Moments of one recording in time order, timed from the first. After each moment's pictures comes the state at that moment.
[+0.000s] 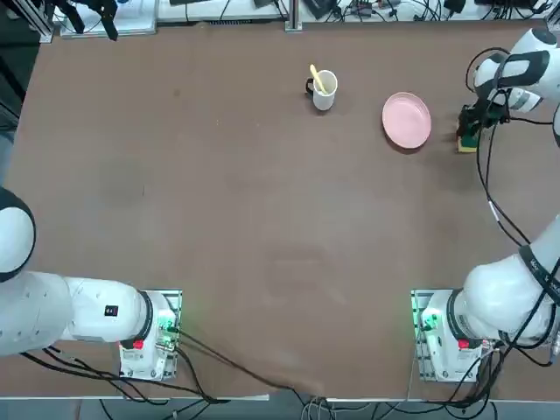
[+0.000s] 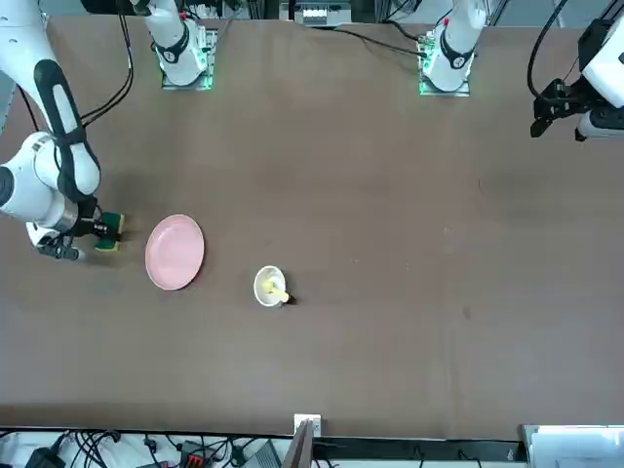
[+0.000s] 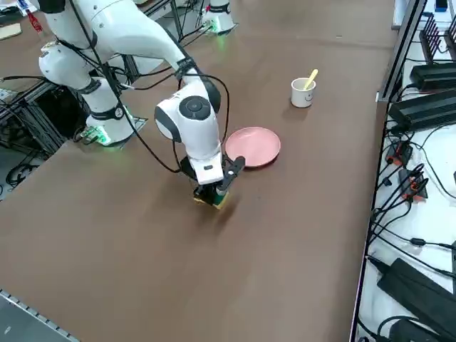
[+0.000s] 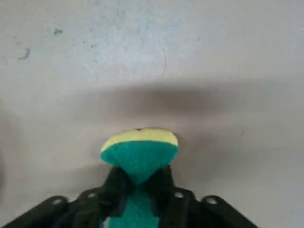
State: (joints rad) arm -0.26 0.48 -0.07 -2.04 0.06 2.46 -0.23
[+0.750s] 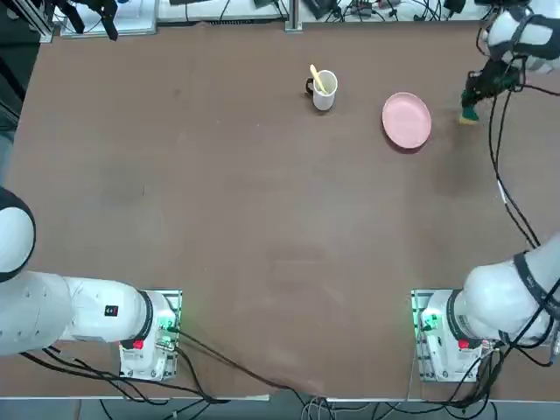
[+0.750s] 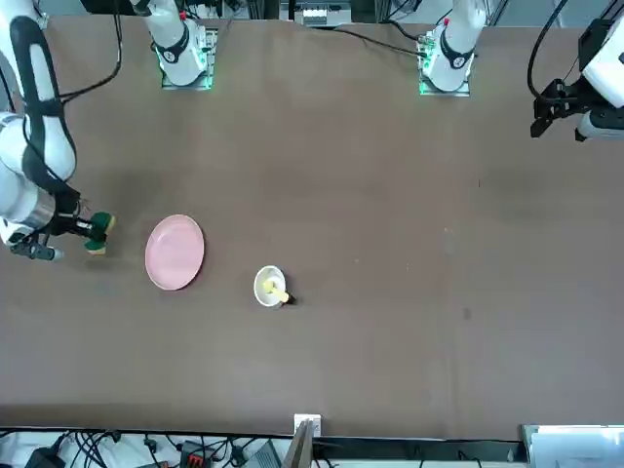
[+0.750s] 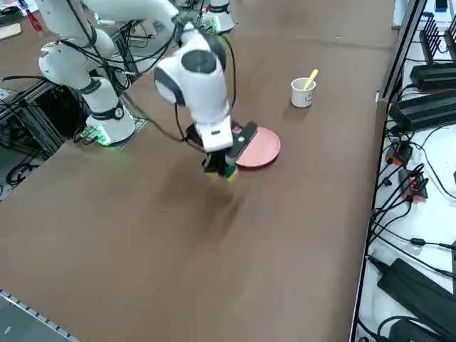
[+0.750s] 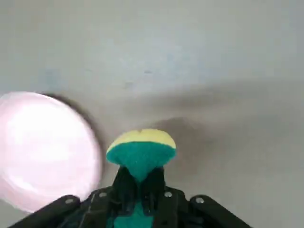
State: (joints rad) arm -0.24 0.33 0.02 -1.94 0.13 2.22 -0.07
